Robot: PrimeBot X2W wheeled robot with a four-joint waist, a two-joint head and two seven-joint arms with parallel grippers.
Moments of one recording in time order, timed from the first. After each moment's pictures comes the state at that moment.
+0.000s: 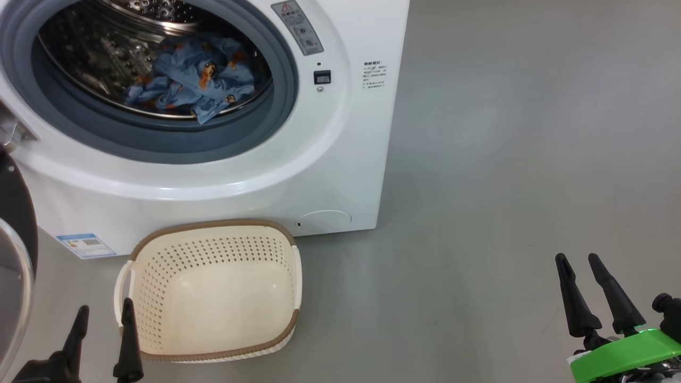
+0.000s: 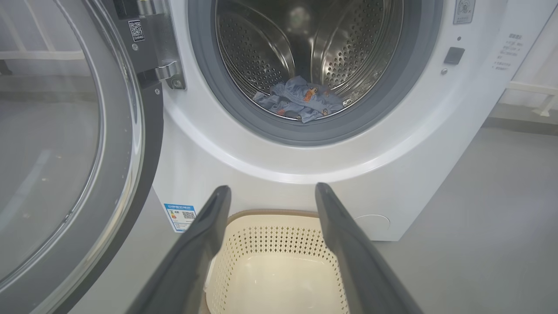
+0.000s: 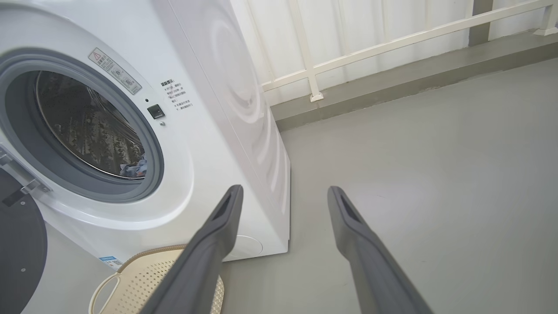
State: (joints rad) left arm 0.00 0.04 0.19 0.21 -0.16 -0.13 -0.26; right arm -0.04 -0.28 0.06 0.18 0.62 0.13 -0.26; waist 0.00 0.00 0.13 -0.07
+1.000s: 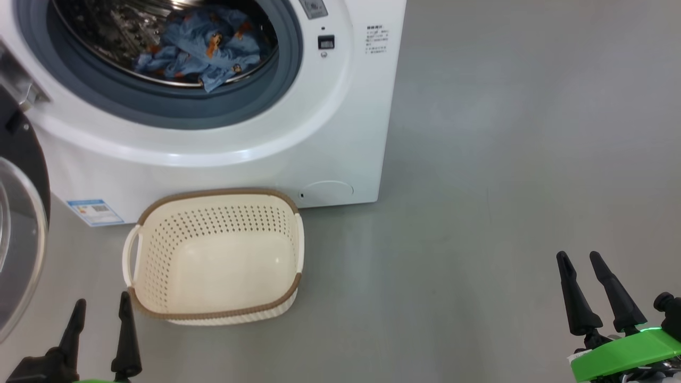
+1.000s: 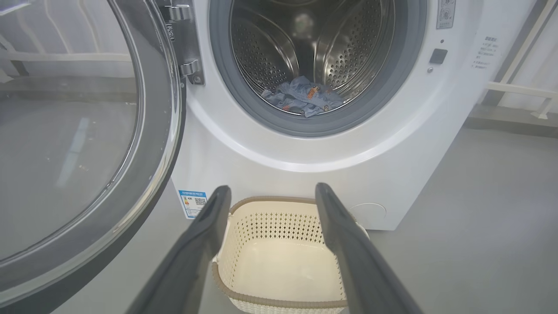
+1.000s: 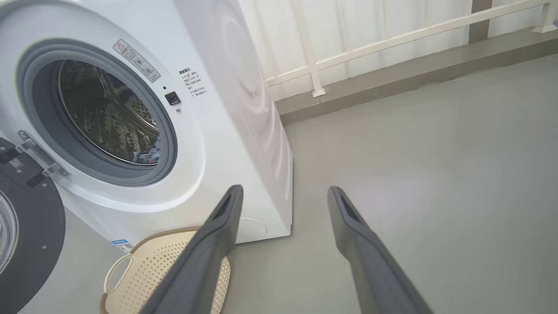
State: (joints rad) left arm 0.00 0.04 0.19 0.19 -0.16 -0.12 -0.26; right arm -0.04 -0.28 0.05 0.17 0.62 0.13 -0.26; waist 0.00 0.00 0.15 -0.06
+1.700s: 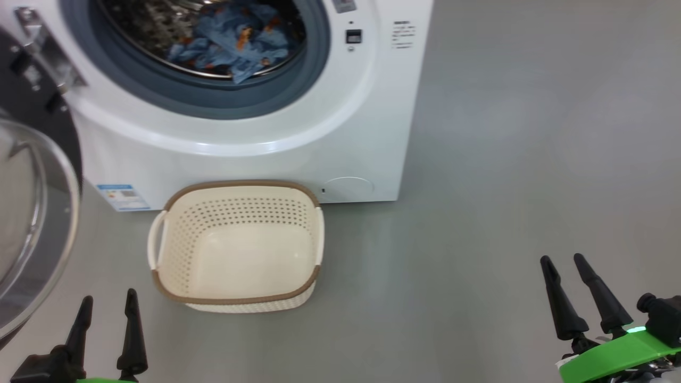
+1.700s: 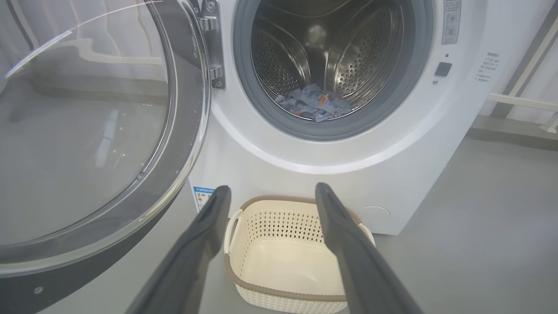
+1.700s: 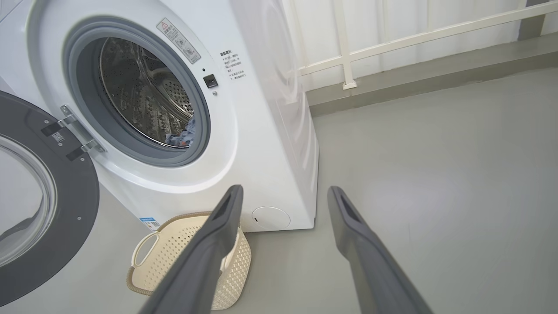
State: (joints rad) left arm 0.00 0.04 0.17 0.17 -0.19 -0.12 -0.26; right arm -0.04 -0.29 0.09 0.17 0.60 0.13 -0.26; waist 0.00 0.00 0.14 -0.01
